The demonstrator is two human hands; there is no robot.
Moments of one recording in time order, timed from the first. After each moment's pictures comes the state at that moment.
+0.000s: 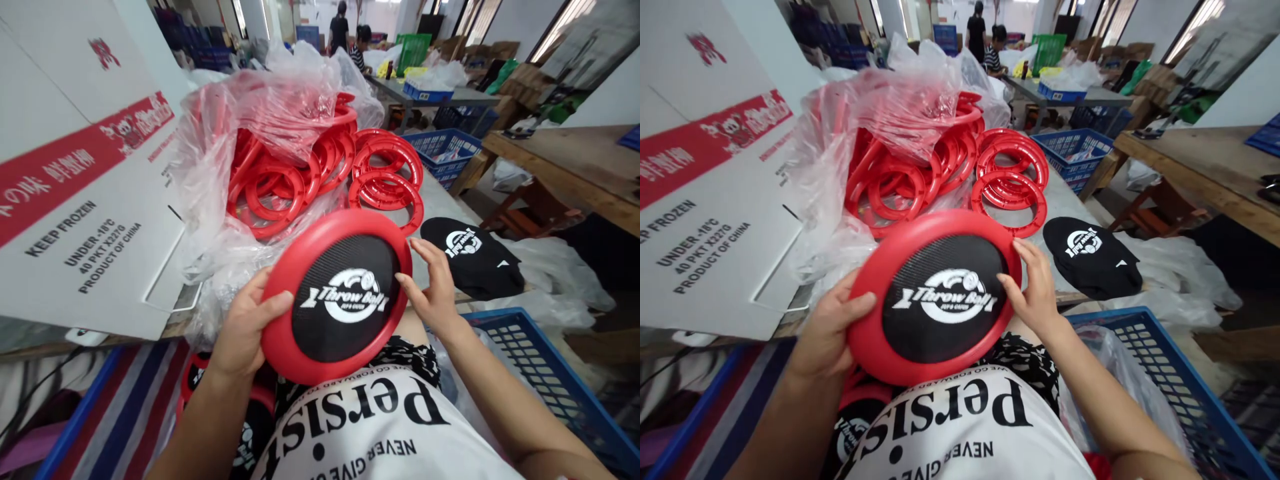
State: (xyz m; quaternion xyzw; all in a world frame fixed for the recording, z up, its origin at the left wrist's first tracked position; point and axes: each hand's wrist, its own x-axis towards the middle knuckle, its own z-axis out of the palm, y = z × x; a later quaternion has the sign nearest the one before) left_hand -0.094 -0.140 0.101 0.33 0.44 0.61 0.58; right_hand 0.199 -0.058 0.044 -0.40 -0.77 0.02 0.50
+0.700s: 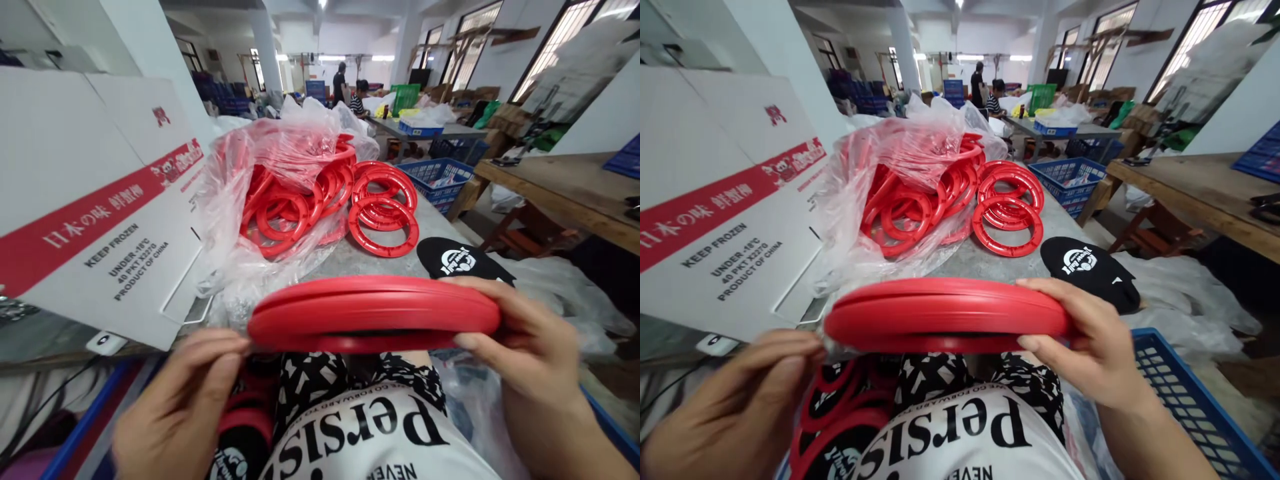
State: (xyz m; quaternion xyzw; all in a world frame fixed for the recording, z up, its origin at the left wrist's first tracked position) left_hand -0.084 -0.235 0.152 0.45 0.65 0.59 0.17; right_hand 0.227 -0.132 0.157 -0.30 -0.82 0.08 0.48
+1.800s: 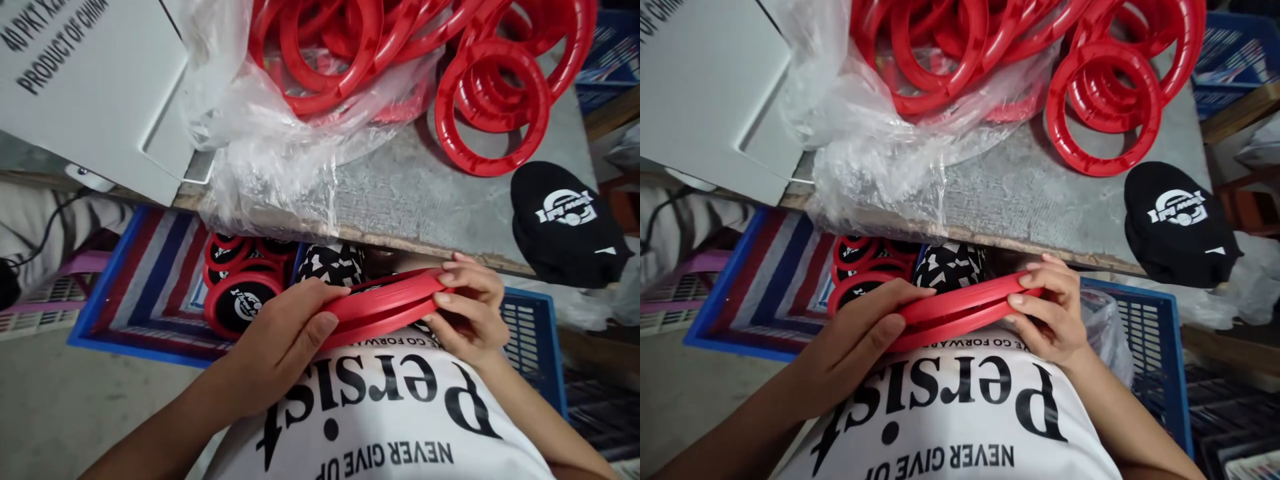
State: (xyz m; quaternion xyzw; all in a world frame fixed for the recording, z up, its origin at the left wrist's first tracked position) left_hand -0.096 -0.243 0.067 0.56 0.60 0.31 0.48; right_hand 0.178 -0.132 0.008 -0.24 -0.85 0.15 0.44
